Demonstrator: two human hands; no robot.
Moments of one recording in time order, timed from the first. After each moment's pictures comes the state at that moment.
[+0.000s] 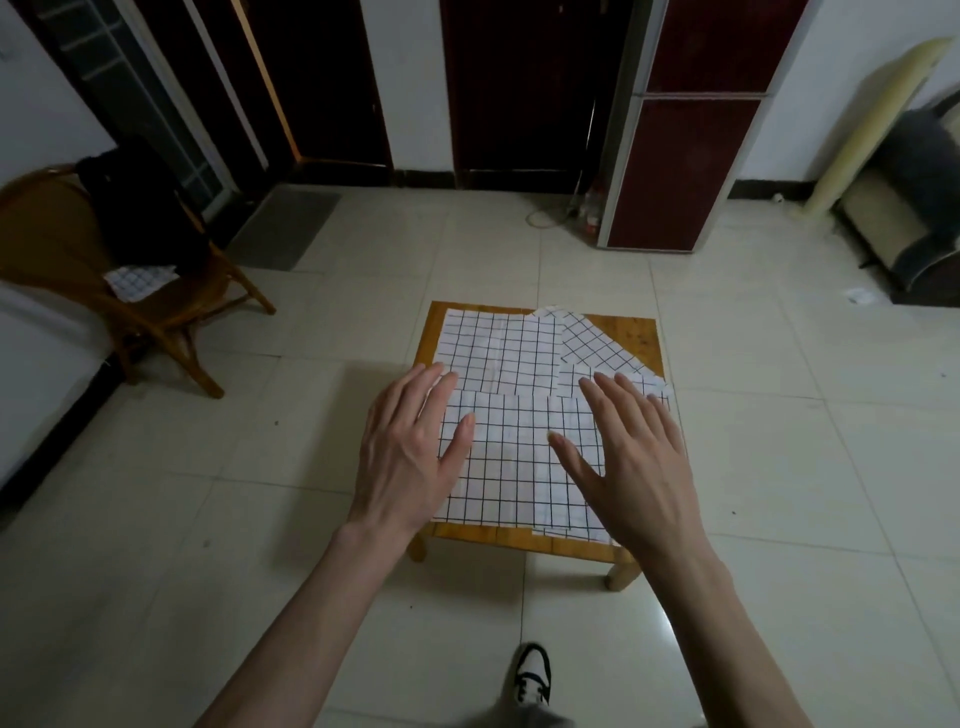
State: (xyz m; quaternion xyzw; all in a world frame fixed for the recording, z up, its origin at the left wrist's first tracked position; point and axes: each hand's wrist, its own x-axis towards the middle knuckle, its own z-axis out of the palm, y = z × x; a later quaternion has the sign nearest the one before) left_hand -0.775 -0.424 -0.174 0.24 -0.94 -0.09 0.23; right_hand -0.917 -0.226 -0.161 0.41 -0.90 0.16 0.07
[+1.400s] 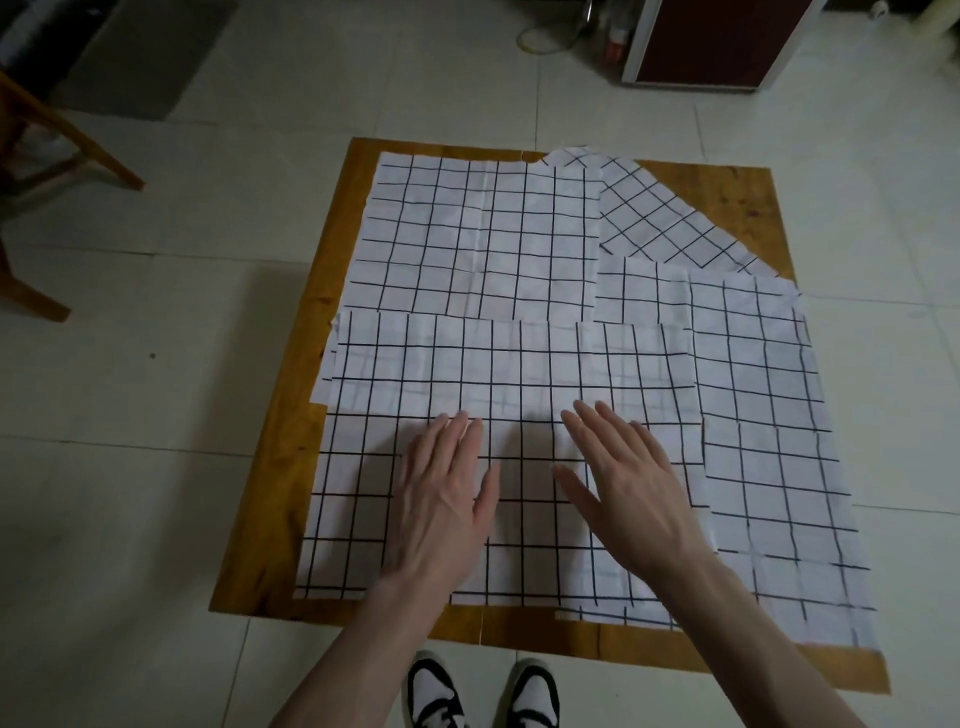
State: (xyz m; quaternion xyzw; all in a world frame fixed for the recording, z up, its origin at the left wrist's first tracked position) left_hand -0.931 -0.496 -0.638 0.27 -0.94 -0.20 0.05; right_hand -1.082 -0.335 -0.606 0.44 -0.89 0.07 -0.12
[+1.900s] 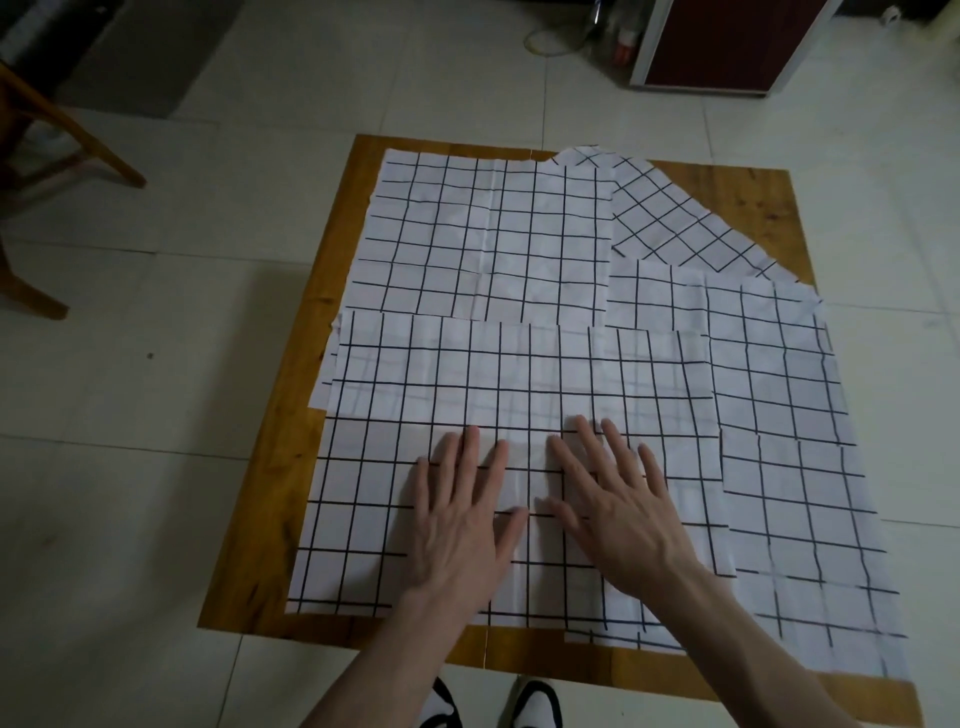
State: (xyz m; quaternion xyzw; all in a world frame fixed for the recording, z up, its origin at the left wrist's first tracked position) left_hand -0.932 -0.484 -0.681 0.26 -0.95 -0.11 -0.08; right_hand -1.079 -0.338 -0.646 0.45 -0.87 -0.02 -0.19
